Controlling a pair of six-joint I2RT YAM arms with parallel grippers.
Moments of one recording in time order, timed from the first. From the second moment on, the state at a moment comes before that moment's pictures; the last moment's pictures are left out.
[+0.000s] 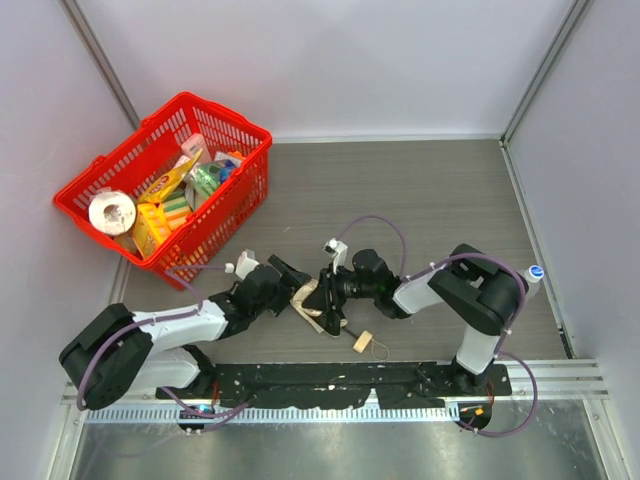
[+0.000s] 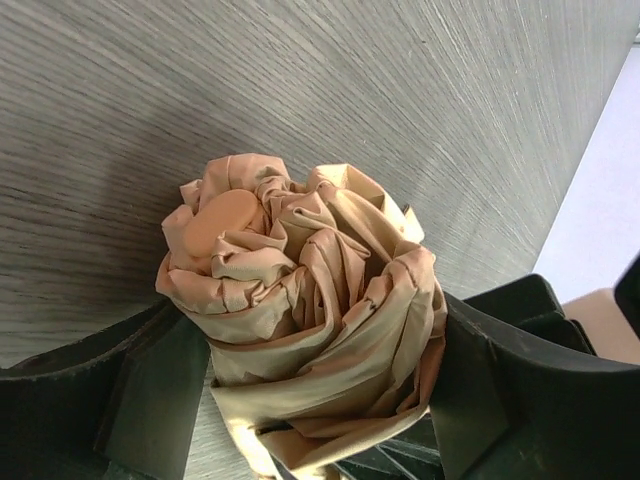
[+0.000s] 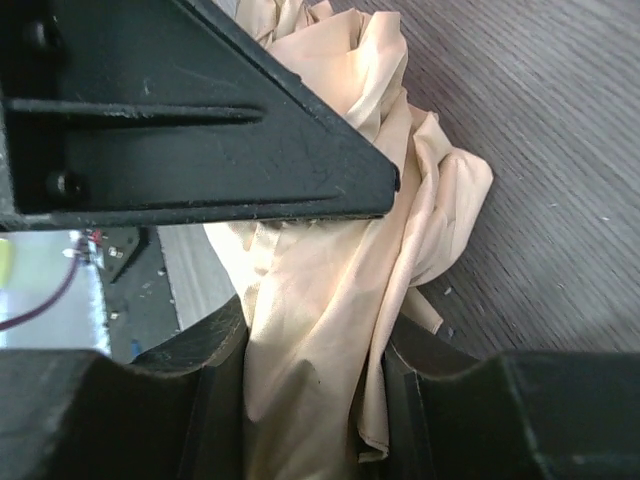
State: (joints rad) left arm -0.80 1.22 0.34 0.18 -0.25 -1.45; right arm 0.85 1.74 0.54 0.78 -0.48 0.50
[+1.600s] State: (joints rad) left arm -0.78 1.28 0.47 -0.09 -0.21 -1.57; right arm 1.20 1.65 0.78 0.23 0.34 0.26
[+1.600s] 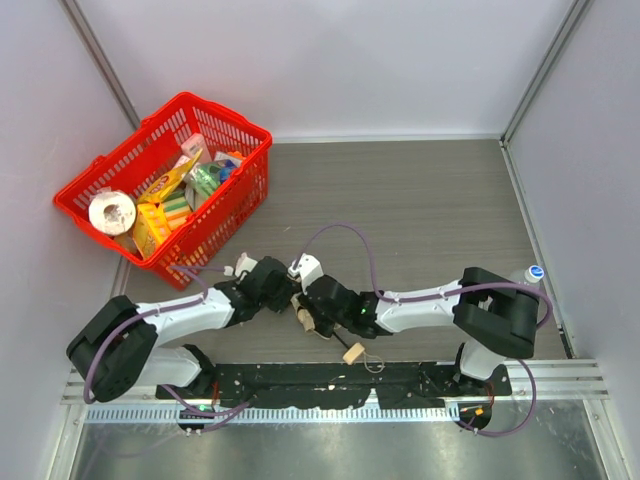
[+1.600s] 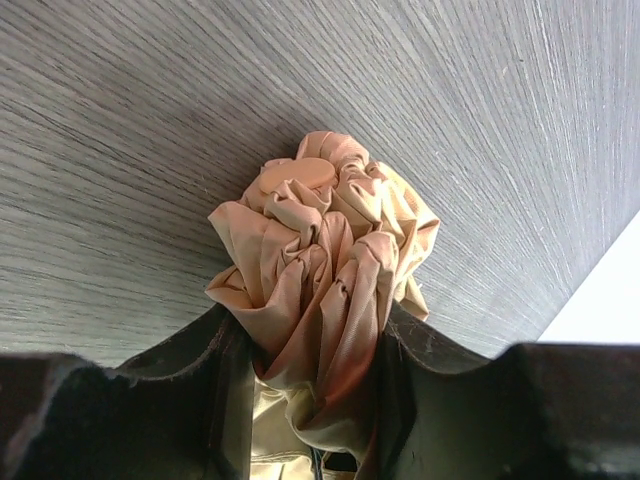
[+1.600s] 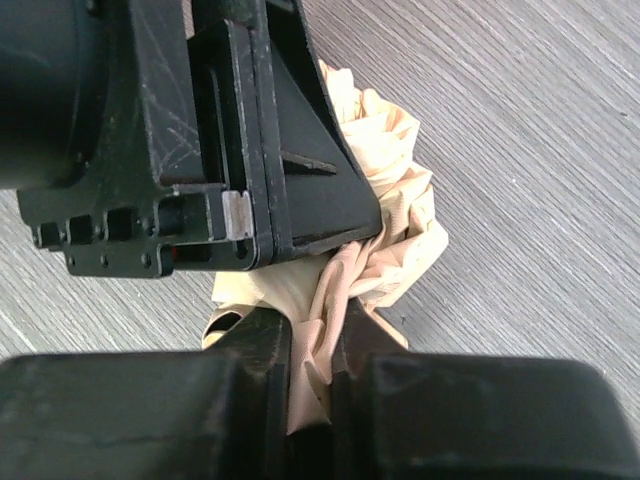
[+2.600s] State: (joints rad) left arm -0.75 1.00 0.44 -0.08 -0.19 -1.47; right arm 1.01 1.03 0.71 -0.09 0.13 0.51
